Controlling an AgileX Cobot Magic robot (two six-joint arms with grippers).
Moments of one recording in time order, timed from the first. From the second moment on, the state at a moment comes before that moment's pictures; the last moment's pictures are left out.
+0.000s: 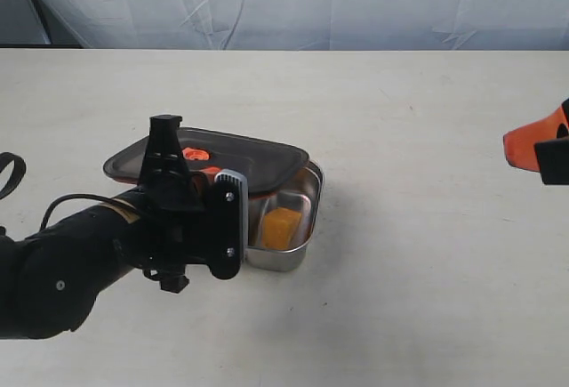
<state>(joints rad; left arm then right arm) -0.93 1.56 -0.49 -0.86 -0.55 1.82 0.62 0.81 -0.87 0.05 0.96 0.06</state>
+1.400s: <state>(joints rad) -0.93 1.53 -0.50 -0.78 -0.23 1.83 0.62 0.81 -0.87 0.04 0.97 0.07</state>
